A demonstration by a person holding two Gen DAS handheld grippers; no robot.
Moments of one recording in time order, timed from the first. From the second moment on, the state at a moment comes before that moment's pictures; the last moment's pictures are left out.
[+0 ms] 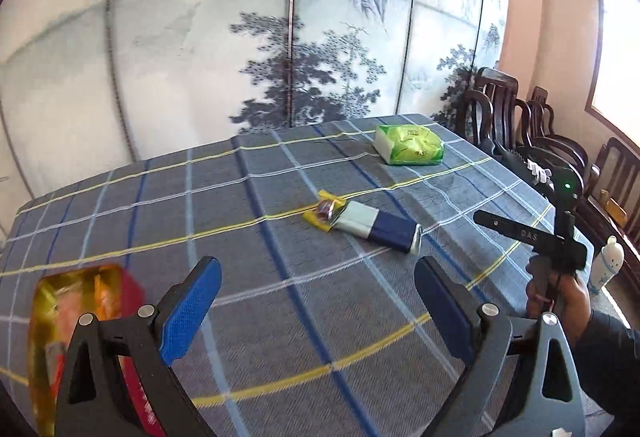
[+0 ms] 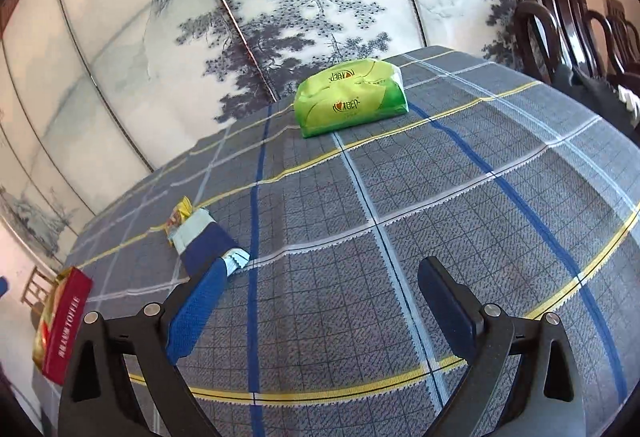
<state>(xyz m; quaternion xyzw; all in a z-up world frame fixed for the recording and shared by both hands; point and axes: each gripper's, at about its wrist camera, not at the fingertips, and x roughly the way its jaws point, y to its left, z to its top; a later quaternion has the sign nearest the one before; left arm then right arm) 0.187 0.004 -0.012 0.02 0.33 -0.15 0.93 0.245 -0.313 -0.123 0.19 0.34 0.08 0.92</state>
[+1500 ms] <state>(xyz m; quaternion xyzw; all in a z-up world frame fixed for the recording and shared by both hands) 0.298 0.015 0.005 0.06 0.35 0.00 0.94 0.246 -0.332 -0.134 0.26 0.33 0.09 0.90</state>
